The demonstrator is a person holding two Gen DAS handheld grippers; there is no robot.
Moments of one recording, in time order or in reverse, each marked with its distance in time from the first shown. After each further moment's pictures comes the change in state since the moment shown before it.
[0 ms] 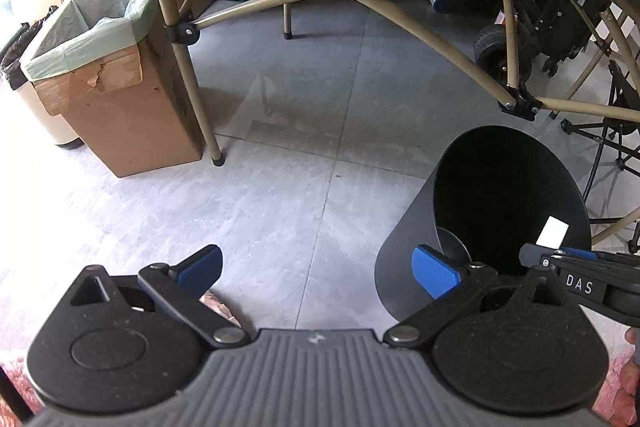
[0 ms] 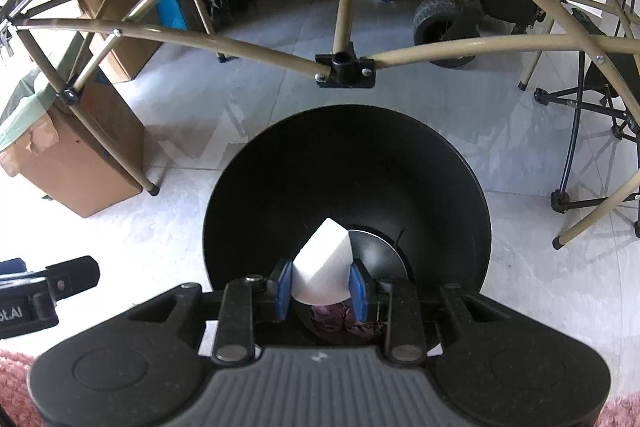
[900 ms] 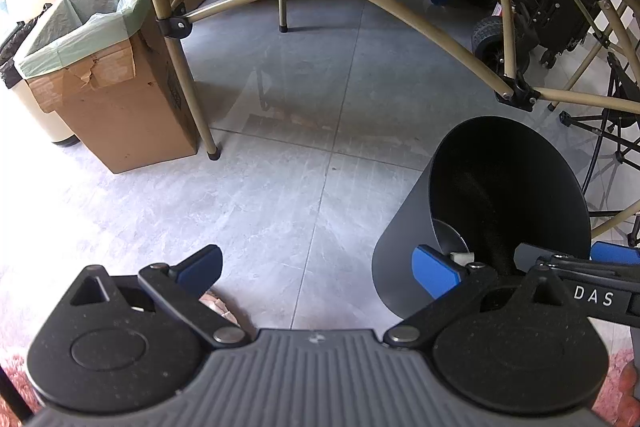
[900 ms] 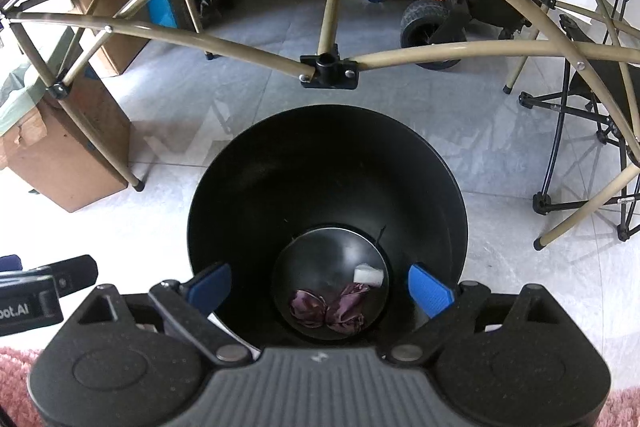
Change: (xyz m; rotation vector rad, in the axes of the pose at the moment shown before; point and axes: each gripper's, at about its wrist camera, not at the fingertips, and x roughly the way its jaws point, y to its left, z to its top) left arm 0.005 -0.003 -0.001 0.006 0.020 -0.004; right arm -0.006 -0.001 0.001 -0.016 0.002 -0.051
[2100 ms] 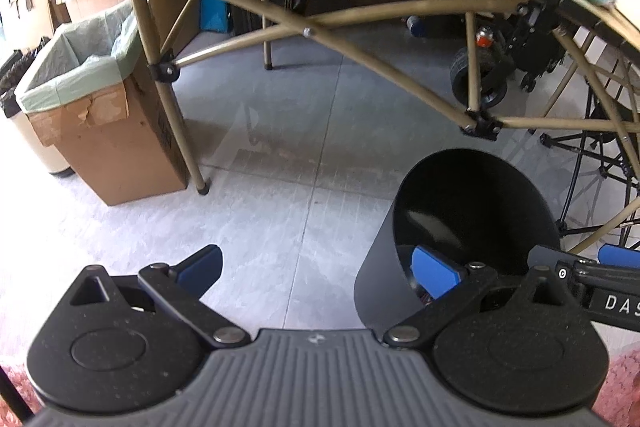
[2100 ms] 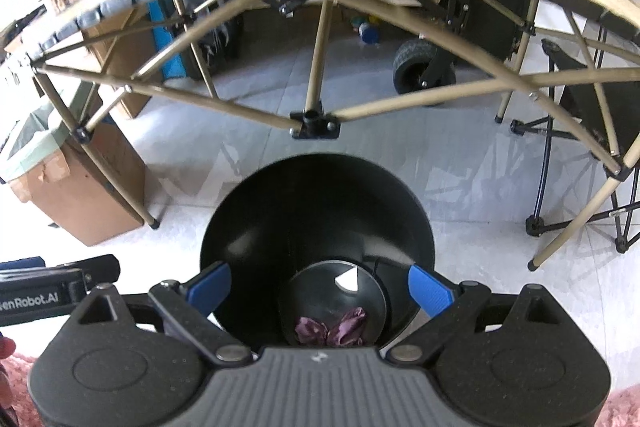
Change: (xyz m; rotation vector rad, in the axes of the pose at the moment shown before) left arm -0.031 -0.019 0.002 0.026 -0.119 -0.027; right arm -0.051 -0.023 -0.005 0.038 -0.141 0.044
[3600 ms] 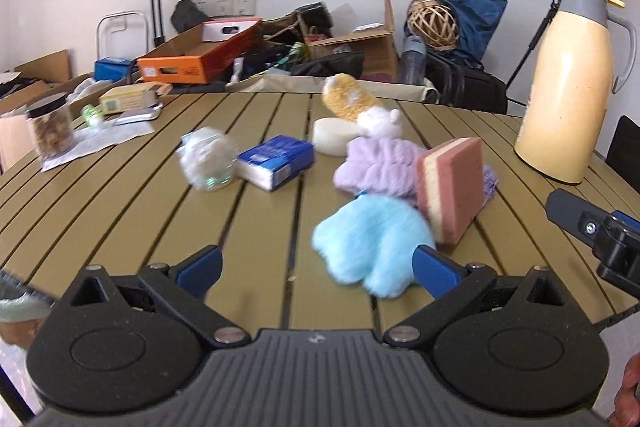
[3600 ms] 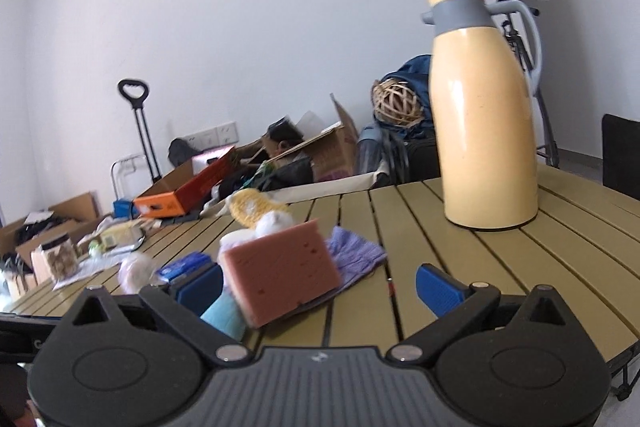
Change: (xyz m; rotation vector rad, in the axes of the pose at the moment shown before) left arm -0.072 -0.141 0.143 0.142 -0.422 -0.123; right arm -0.110 -0.108 0.115 0.130 -0.734 0.027
